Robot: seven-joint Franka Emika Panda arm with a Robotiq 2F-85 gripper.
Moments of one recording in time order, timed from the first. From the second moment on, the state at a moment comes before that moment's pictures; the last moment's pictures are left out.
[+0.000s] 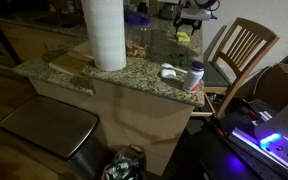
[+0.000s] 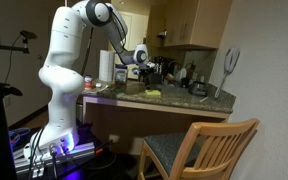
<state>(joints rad) 0.15 0.15 -0.09 -2.09 -0.28 2.49 0.89</state>
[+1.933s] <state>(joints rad) -0.04 0.31 0.06 -2.01 0.49 2.68 0.23</state>
